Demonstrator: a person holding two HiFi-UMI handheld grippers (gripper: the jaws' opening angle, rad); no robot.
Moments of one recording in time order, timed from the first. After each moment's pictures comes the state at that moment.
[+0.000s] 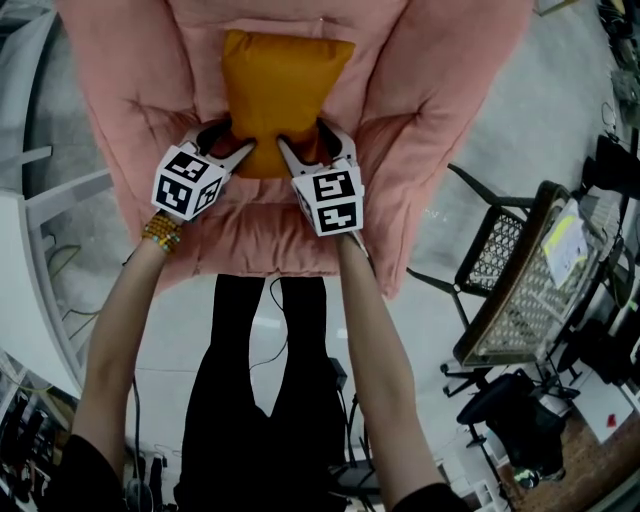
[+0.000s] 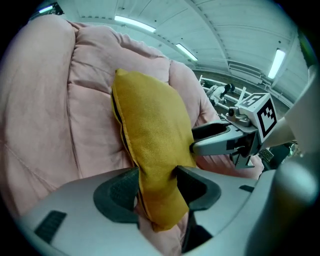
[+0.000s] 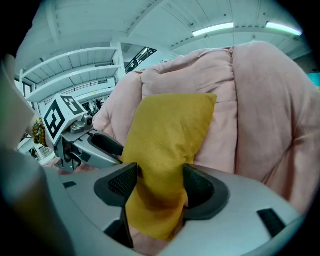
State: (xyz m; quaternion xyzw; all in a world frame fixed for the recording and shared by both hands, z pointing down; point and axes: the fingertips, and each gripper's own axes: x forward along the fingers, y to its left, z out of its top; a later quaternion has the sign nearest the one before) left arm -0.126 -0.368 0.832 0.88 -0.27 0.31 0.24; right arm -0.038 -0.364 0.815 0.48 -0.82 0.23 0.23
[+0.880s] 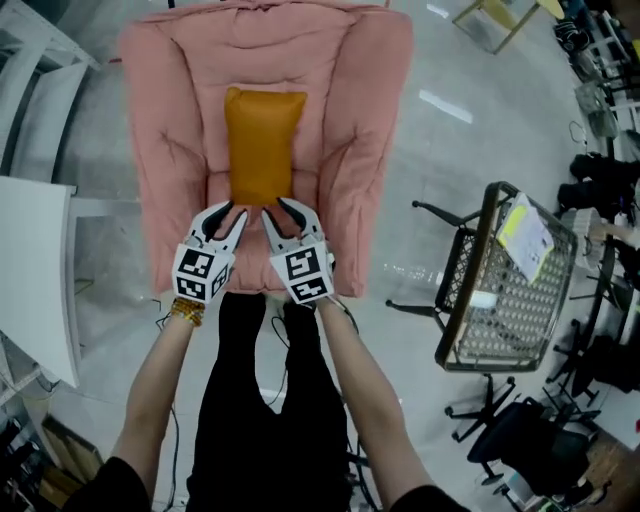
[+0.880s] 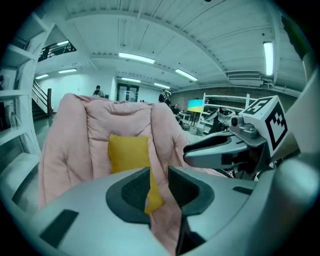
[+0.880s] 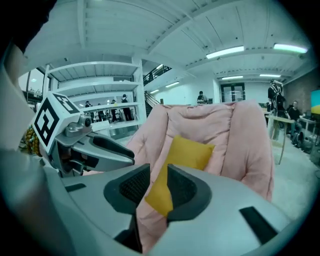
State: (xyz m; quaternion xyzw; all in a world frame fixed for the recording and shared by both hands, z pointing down) left arm -0.096 -0.232 0.677 0.89 -0.38 0.21 0.16; right arm -0.039 -0.229 0.671 0.45 -0.86 0.14 0.19
